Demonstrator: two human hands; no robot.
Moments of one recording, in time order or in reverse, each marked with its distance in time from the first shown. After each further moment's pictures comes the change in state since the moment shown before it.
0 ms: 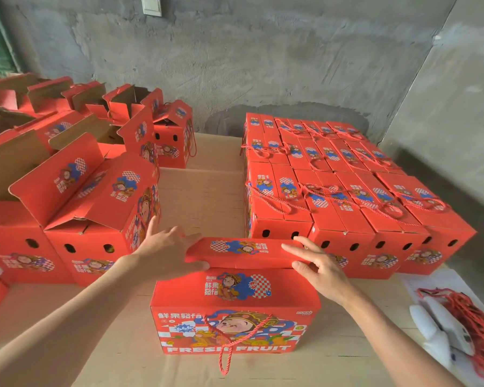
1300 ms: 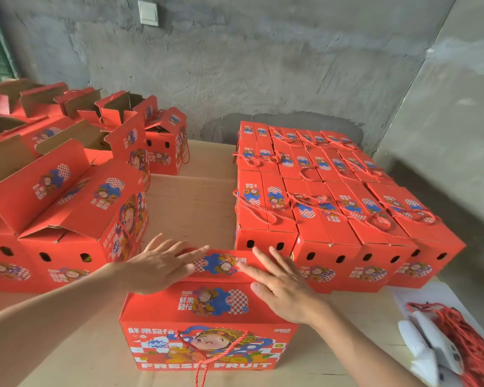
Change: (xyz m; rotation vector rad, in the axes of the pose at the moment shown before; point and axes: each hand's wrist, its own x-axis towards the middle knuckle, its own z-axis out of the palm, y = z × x) left_hand 0.014 0.015 0.011 -0.034 -0.042 0.279; right_hand 0.006 -0.027 0.013 -0.482 -0.300 -0.096
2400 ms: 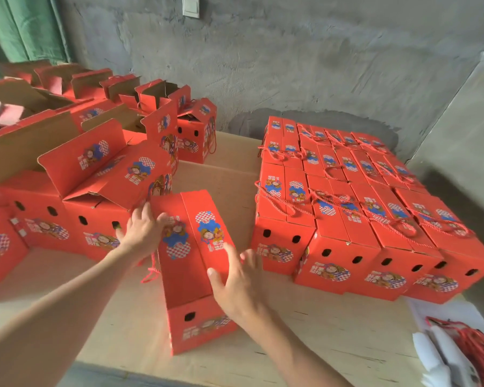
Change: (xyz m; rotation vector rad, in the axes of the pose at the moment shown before) left_hand -0.014 -0.033 0.027 -0.547 0.404 -0.971; right_hand 0.025 -0.105 0.042 0.215 0.437 0.189
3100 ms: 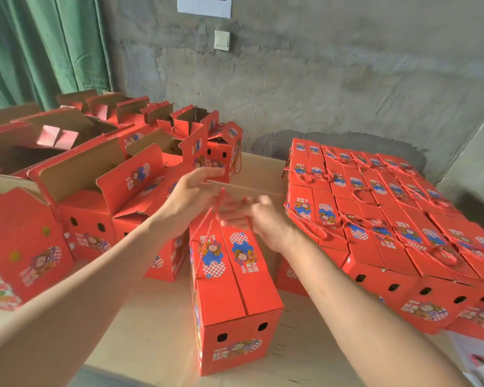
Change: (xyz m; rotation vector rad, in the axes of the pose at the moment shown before) left_hand -0.042 0.074 -0.128 -0.901 -0.101 0.358; right_hand 0.107 -0.087 -0.076 1.040 -0.473 0.033
